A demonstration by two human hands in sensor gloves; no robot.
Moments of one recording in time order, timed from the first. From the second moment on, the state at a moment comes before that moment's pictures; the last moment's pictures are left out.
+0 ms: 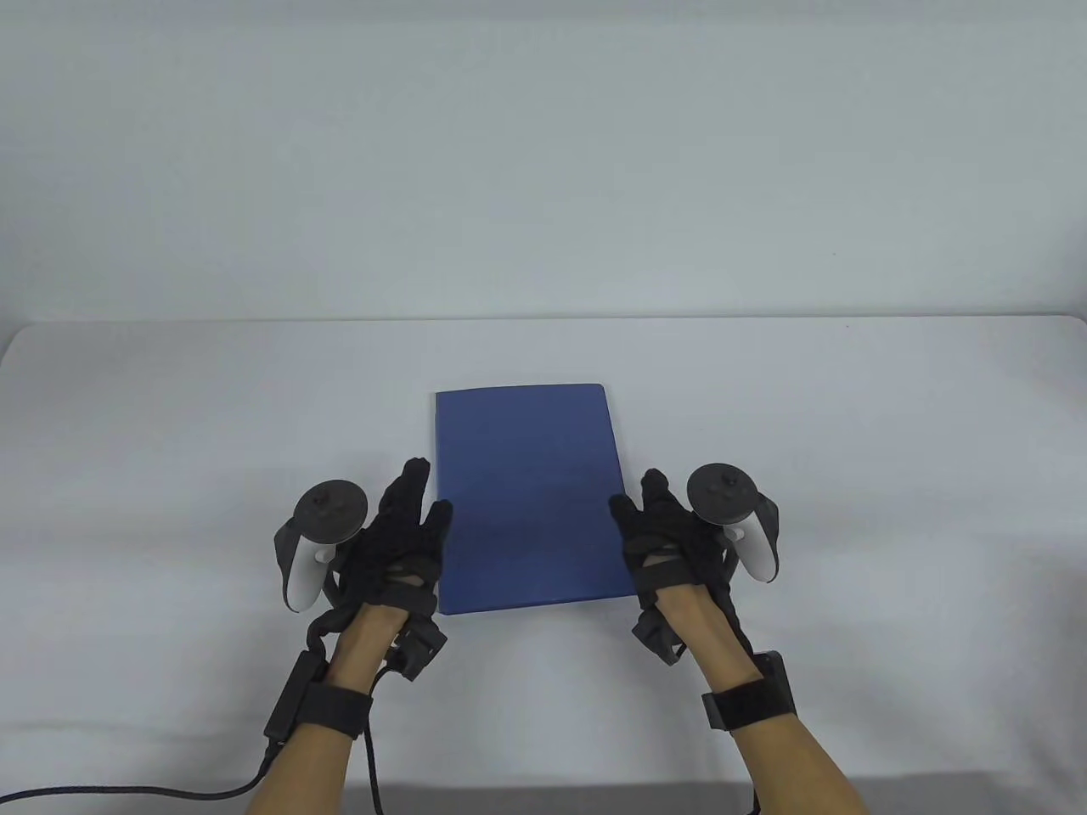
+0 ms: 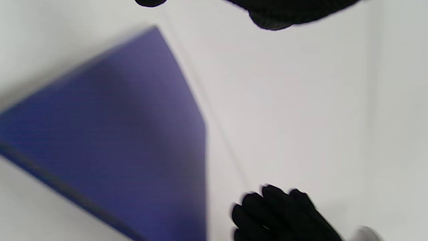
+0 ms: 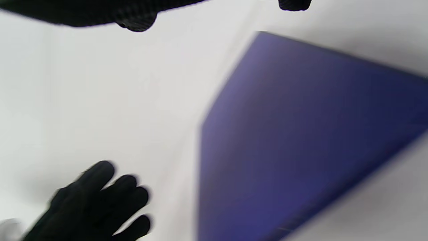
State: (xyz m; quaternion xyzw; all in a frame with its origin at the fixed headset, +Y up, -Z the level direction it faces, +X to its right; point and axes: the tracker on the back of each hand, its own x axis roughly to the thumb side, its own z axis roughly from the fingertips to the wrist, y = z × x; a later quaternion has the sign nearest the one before) left_hand -0.216 -0.711 -0.358 -0.11 -0.08 0.55 0.82; right_hand 0.133 -0.726 -0.387 0.12 0.13 0.82 0.54
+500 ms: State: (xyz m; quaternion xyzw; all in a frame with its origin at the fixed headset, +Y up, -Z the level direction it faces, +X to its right) left_hand -0.203 -0.692 -0.352 -0.07 -0.20 0.63 0.75; right_hand 0.124 -0.689 -0.376 0.26 0.04 0.77 0.57
